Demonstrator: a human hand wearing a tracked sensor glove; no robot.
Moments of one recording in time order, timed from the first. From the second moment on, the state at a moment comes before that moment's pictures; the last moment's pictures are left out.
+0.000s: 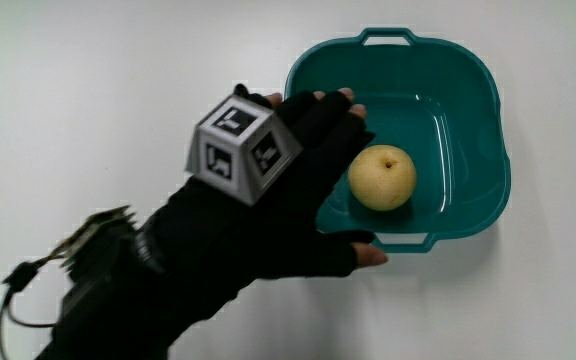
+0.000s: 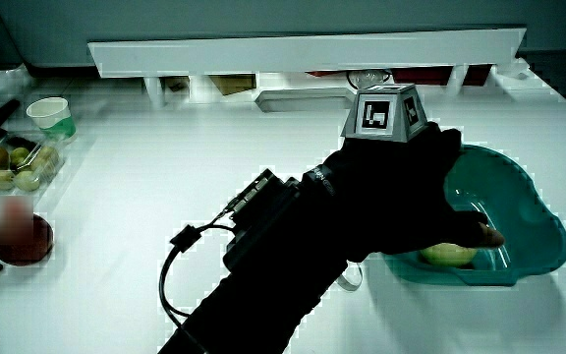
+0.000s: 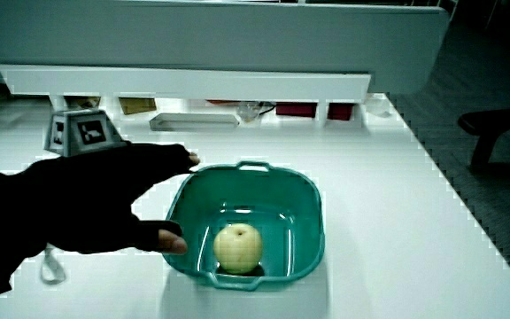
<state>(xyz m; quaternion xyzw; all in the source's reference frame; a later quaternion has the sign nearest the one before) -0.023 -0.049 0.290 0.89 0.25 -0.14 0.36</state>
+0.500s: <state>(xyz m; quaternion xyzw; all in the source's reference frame) 0.022 -0.078 0.360 0.86 0.22 -0.13 0.44</state>
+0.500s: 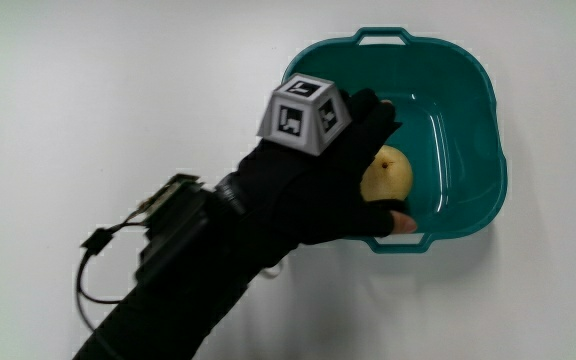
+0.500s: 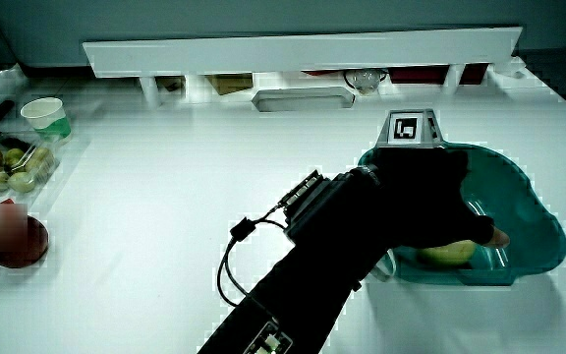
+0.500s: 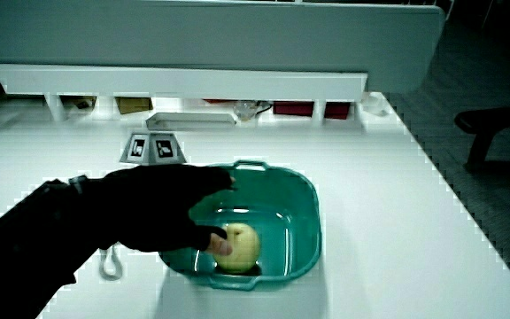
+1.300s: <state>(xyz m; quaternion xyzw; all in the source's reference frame) 0.046 -0.082 0.428 0.83 0.20 -0.08 0.52</state>
